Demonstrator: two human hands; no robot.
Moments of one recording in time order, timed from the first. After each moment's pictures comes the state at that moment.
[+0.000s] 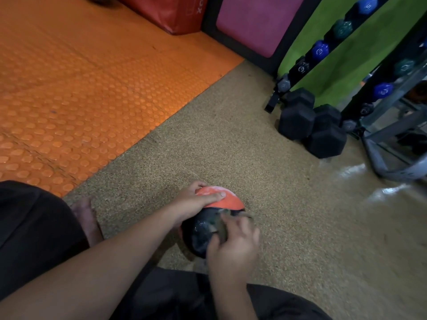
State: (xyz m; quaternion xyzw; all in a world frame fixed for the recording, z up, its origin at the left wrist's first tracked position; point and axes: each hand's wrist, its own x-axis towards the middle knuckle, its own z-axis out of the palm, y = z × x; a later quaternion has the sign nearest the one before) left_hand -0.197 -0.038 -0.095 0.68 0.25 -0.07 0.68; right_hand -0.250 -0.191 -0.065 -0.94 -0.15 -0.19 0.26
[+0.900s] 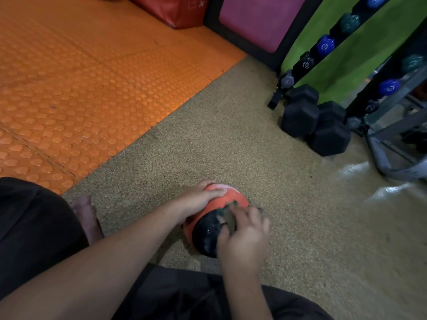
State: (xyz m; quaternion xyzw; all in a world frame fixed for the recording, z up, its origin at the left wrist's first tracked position) left_hand -0.183 -0.041 -0.101 0.71 0.21 -0.11 0.66; right_hand -0.226 -0.198 -0.060 -0.95 -0.14 -0.18 0.20
